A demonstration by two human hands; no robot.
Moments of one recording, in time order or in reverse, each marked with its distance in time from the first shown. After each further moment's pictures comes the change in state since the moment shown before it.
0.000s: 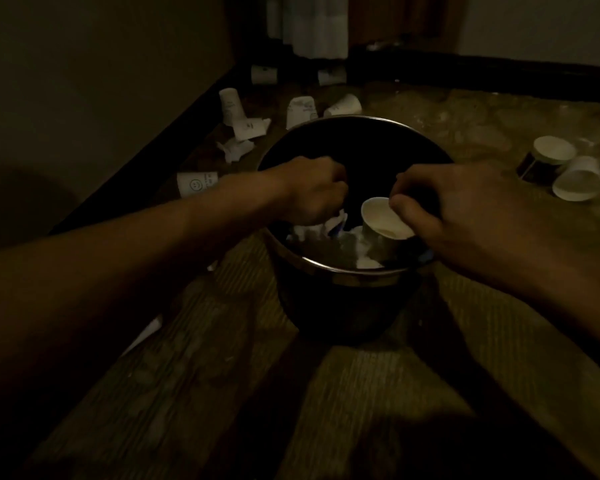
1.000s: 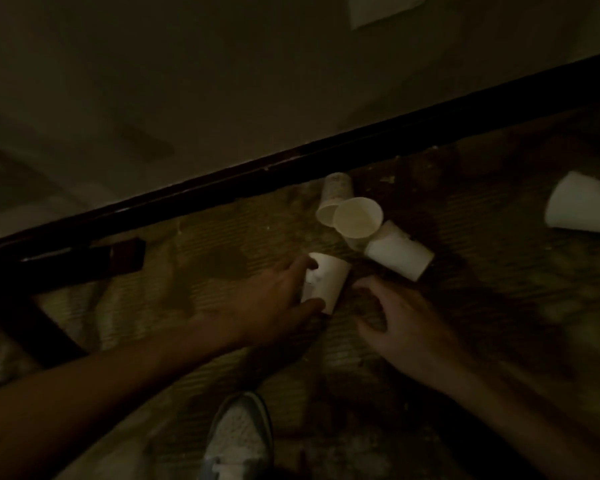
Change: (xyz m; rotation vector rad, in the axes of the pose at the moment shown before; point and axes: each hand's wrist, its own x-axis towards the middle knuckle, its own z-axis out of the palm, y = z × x) left_hand -0.537 -0.234 0.249 -0.294 0.229 -1.032; right_hand -0.211 -0.369 0.288 0.367 -1.031 -0.721
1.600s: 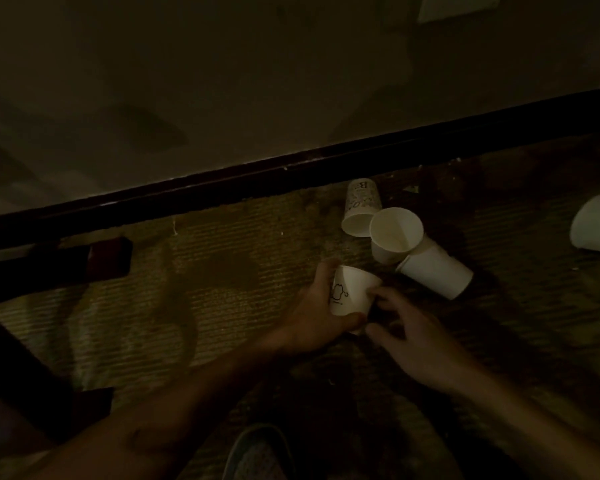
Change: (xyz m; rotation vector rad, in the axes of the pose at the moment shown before) left_hand 0.048 -0.037 0.062 -0.789 0.048 -0.023; right_hand 0.040 -0.001 0.044 0.201 -0.064 0.276
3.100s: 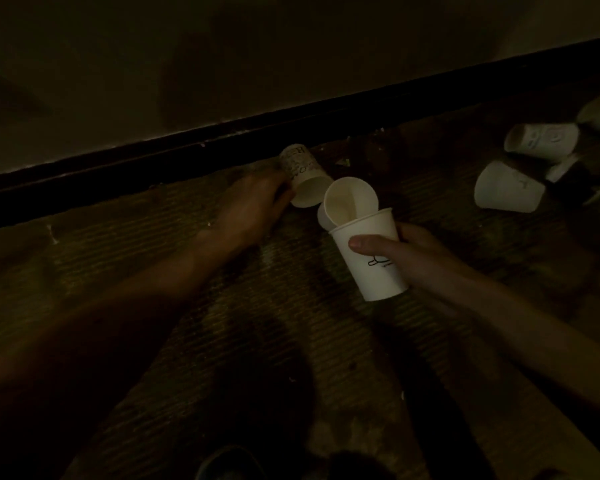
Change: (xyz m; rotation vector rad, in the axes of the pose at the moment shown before) left_hand 0.122 0.033 -0.059 0.494 0.118 0.425; right_hand 0.007 -0.044 -0.065 0.560 0.161 0.185
